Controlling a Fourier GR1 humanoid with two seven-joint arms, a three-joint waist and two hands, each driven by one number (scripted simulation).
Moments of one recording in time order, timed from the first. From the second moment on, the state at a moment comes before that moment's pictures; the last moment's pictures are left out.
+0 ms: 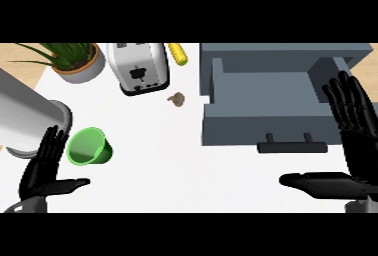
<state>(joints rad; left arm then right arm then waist) -0.24 0.32 0.35 -0.56 0.07 -0.35 -0.78 -0.07 -0.14 -0.08 -1.95 0.01 0.12 -0.02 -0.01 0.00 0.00</state>
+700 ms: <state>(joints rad) -0.37 0.36 0.36 -0.24 0.01 -0.30 -0.95 -0.05 -0.13 -0.08 -1.97 0.00 0.15 -0.03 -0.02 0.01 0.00</state>
